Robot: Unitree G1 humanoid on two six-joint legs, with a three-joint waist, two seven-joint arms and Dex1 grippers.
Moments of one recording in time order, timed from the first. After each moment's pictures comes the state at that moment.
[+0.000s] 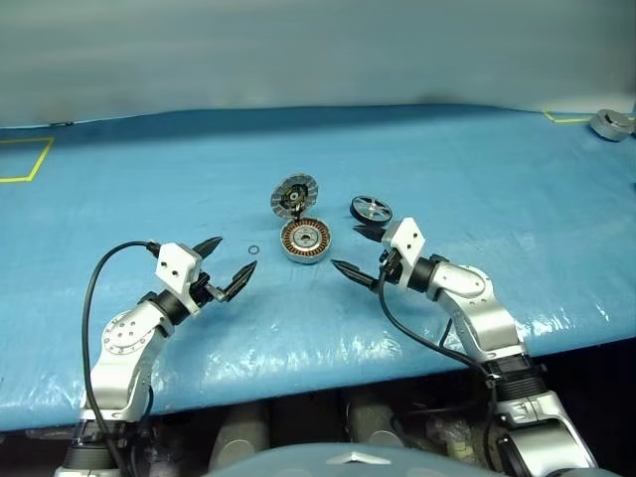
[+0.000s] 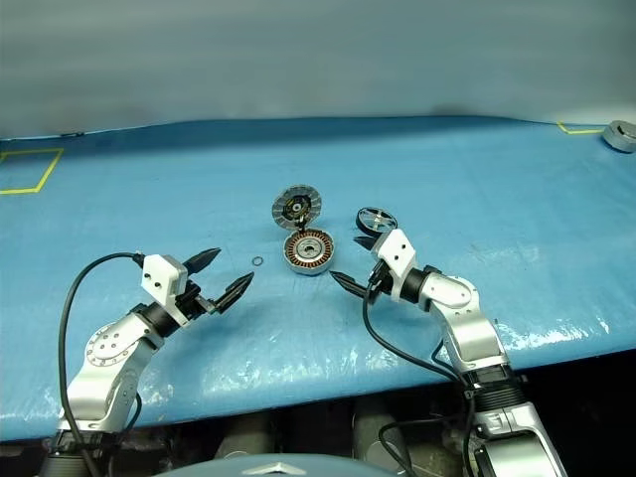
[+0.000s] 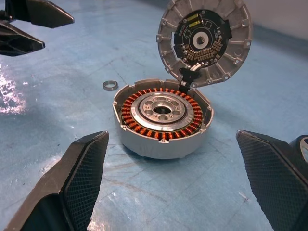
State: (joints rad) left arm 0.06 0.42 0.07 -0.16 -0.32 0.08 -0.63; right arm -0.26 -0.42 0.14 0.05 0.20 0.12 0.82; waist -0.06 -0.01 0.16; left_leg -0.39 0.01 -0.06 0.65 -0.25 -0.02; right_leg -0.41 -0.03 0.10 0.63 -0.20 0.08
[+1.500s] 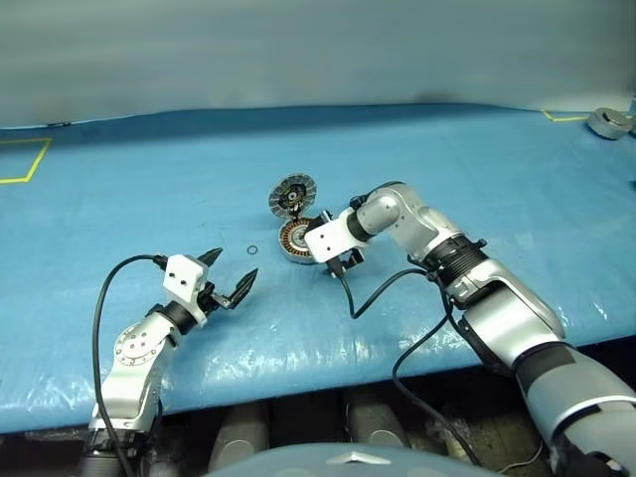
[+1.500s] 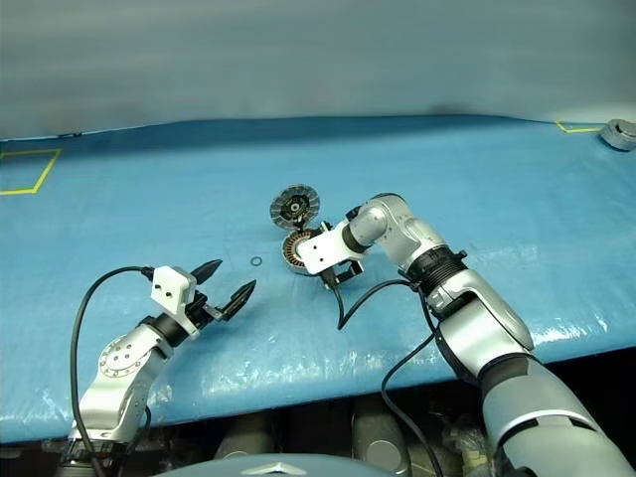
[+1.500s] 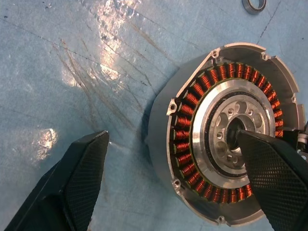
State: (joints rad) left arm 0.10 0.37 0.04 -0.12 -0.27 0.05 -0.56; right arm -0.99 -0.36 0.62 0.72 -0.39 -0.30 1.17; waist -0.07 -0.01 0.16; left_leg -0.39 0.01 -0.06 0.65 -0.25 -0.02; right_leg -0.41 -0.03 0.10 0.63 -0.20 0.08
